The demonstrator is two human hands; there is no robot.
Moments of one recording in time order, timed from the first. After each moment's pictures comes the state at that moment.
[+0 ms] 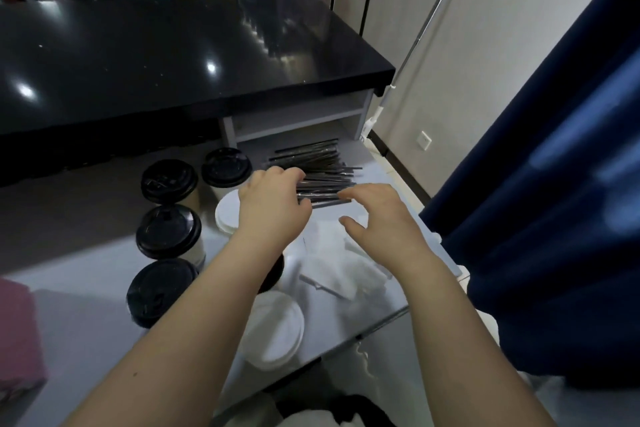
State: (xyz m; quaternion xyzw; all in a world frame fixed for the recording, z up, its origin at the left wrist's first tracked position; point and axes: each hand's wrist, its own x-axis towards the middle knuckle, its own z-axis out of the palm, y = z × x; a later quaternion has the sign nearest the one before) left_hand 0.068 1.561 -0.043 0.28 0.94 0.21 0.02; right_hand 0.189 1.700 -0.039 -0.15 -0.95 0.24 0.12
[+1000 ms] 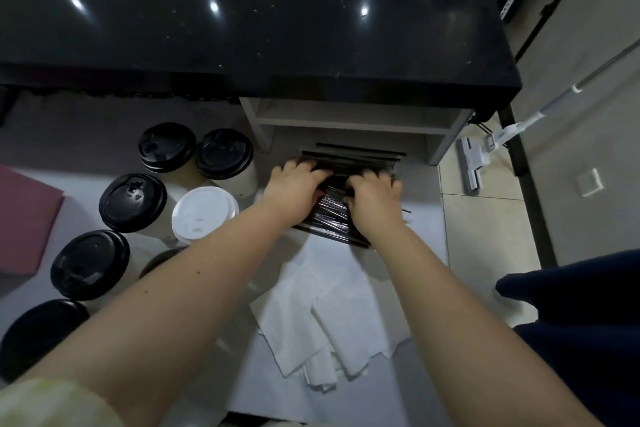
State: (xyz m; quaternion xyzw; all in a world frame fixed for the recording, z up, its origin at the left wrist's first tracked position) left_hand -0.038 1.673 -0.150 0.18 0.98 0.02 0.10; right_hand -0.012 1.828 -0.171 0.01 -0.99 0.13 -0.04
